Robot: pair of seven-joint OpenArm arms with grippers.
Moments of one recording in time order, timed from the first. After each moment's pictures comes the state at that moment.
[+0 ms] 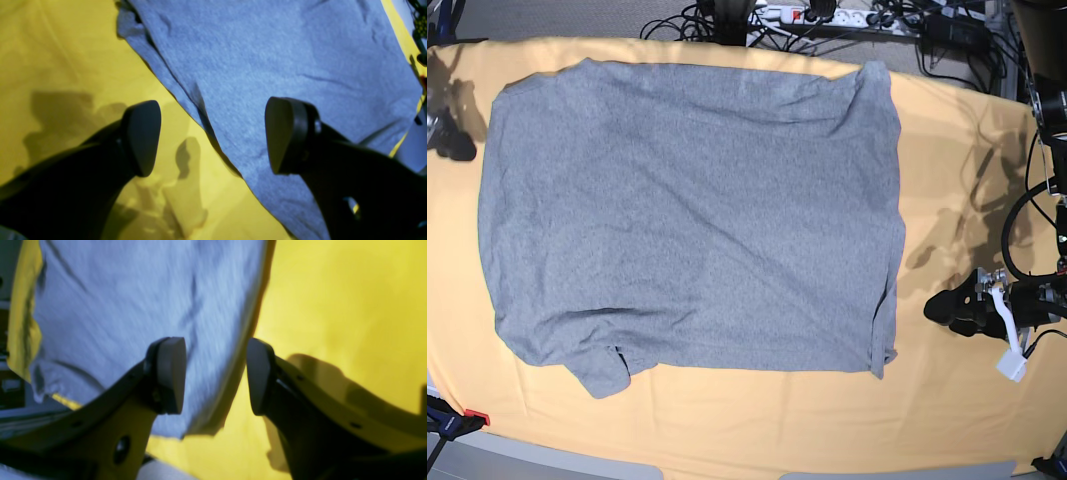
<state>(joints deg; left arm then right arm) -34.9 -40.3 3.6 59.6 -76.5 -43.5 74.4 -16.8 32.1 50.0 77.4 77.5 41.6 -82.7</state>
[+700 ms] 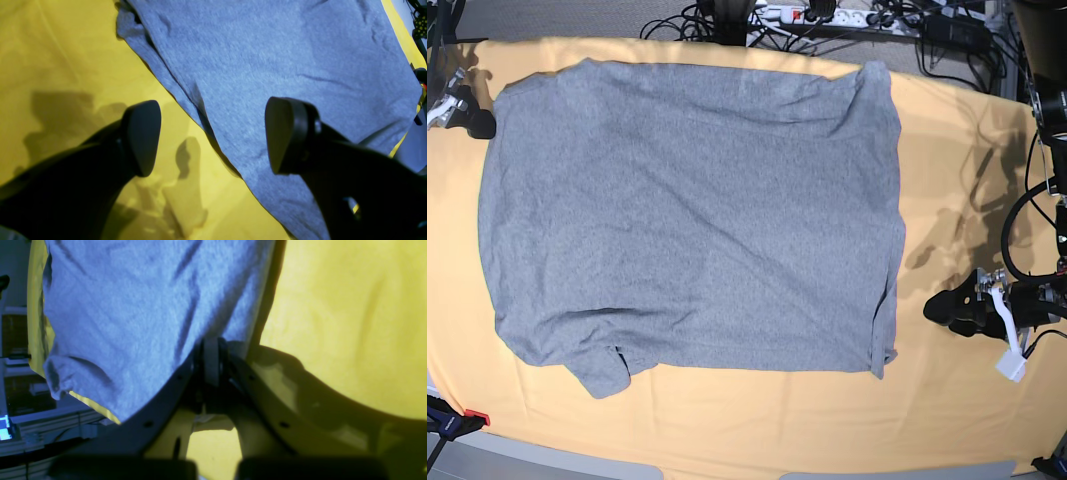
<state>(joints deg) -34.9 -40.3 3.6 59.6 -76.6 -43.5 74.4 -18.3 26.2 50.0 77.9 76.7 41.6 -82.6</state>
